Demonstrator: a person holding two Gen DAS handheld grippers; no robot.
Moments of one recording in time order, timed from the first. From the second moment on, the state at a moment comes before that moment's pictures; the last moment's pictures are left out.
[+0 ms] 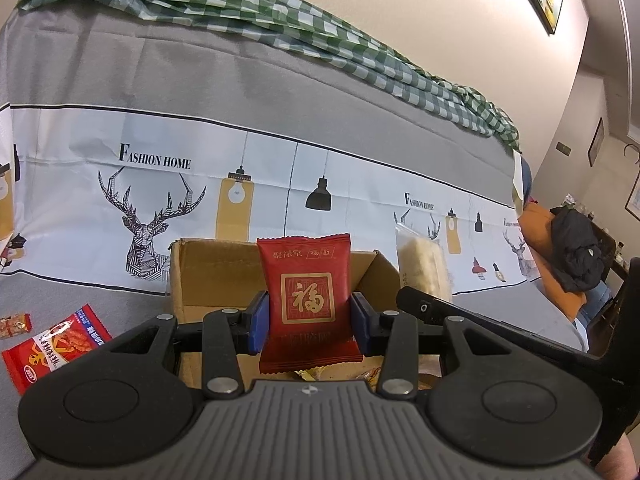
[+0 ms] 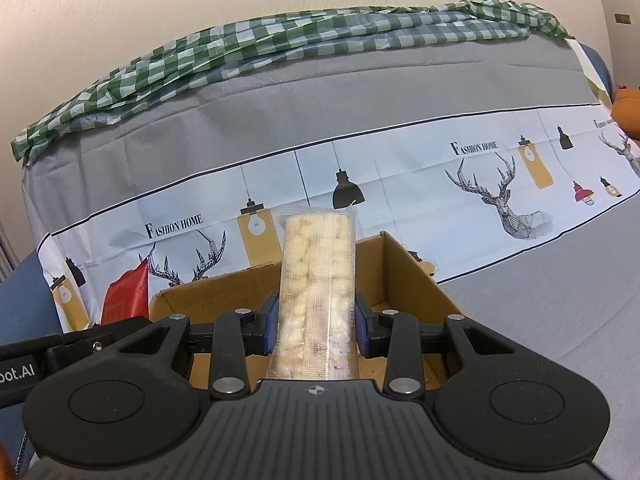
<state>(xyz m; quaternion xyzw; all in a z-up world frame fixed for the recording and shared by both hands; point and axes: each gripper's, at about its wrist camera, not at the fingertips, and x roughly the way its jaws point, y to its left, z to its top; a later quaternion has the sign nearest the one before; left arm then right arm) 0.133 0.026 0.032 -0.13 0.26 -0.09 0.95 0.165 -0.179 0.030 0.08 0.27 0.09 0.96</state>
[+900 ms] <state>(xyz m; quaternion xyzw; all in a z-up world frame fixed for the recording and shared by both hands) 0.136 0.013 0.032 -0.13 0.26 -0.10 0.95 0.158 -0.188 0.037 0.09 0.23 0.06 0.97</state>
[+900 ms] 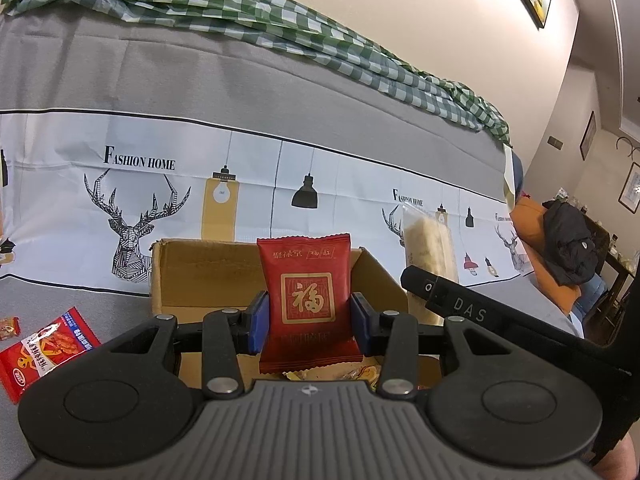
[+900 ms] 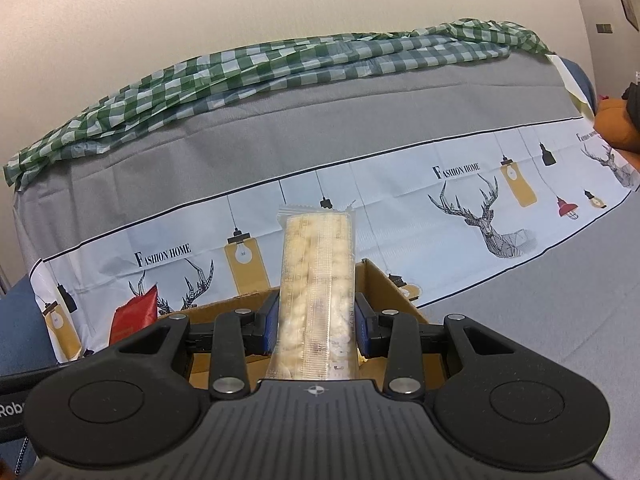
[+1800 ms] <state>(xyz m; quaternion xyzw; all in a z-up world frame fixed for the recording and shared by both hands) 0.132 0.064 0.035 -0.13 0.24 -0.05 0.96 0.154 -0.152 0.035 0.06 0.24 0.09 0.96</state>
